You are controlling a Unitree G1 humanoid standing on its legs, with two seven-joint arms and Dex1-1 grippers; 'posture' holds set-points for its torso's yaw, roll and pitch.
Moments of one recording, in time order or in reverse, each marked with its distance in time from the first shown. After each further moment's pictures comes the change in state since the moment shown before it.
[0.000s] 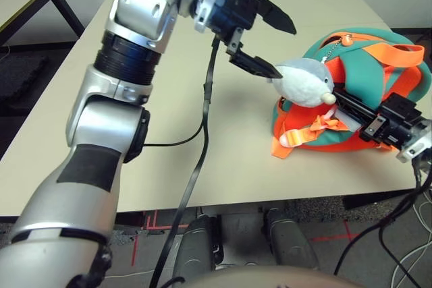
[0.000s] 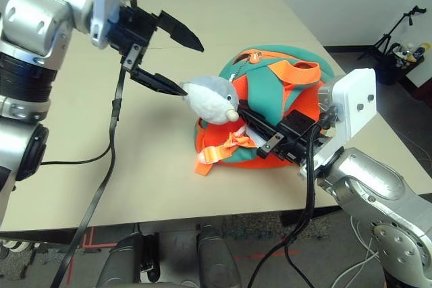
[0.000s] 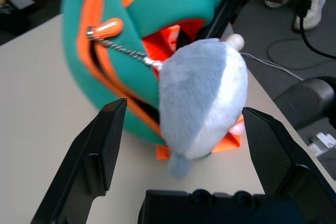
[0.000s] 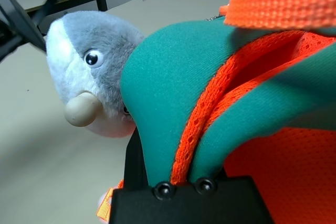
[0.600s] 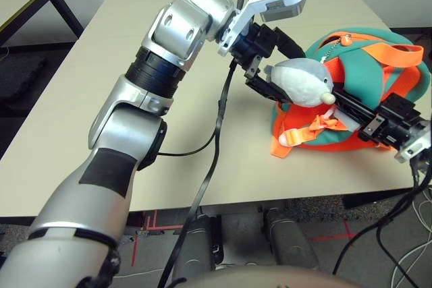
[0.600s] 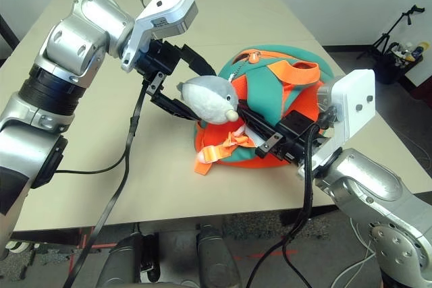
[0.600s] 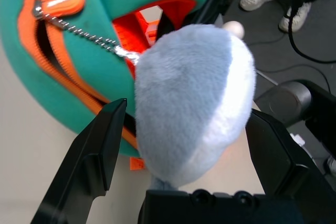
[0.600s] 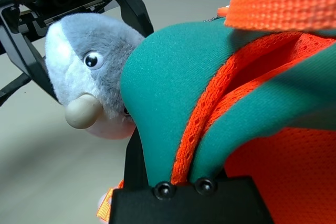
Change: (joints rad) left arm 0.039 -0.048 -0.032 0.055 0.006 0.026 0.018; right arm -0.007 0.008 0.001 -0.008 -0.001 0.008 -0.017
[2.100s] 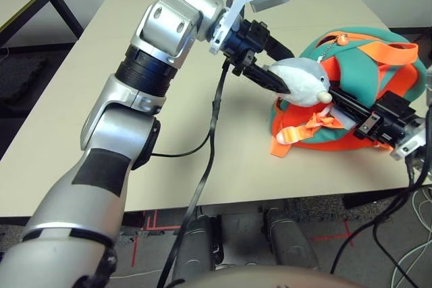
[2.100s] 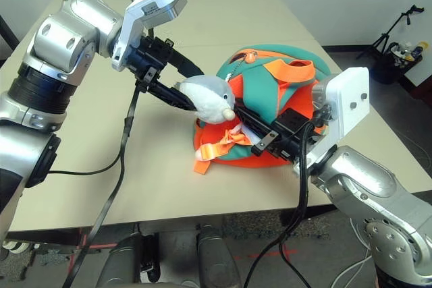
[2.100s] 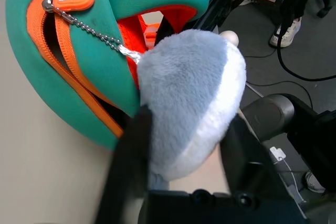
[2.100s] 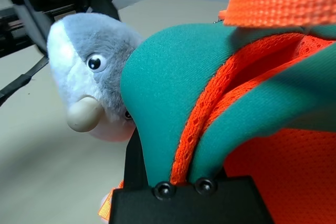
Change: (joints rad) left arm 0.005 0.039 0.002 -0.058 -0.045 0.124 -0.018; right arm -0.029 0.013 0.032 0.006 -0.019 0.000 0.004
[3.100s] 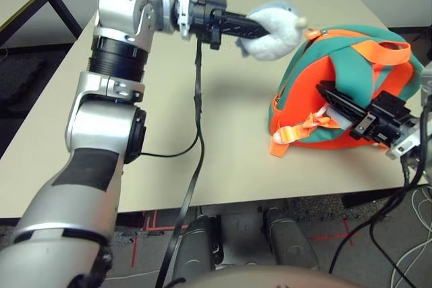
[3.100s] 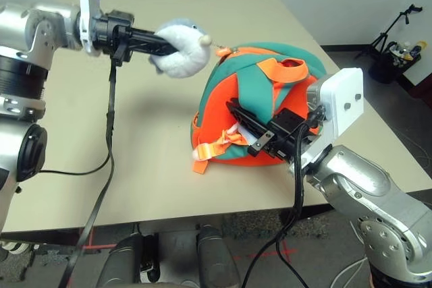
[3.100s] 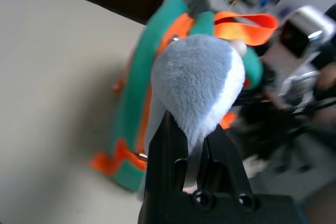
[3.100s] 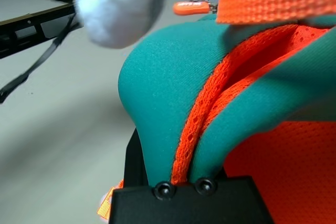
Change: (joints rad) left arm 0.070 0.097 0.289 0.096 -0.247 0.561 0.188; right arm -0.014 0.027 0.027 -0.002 -0.037 0.000 0.017
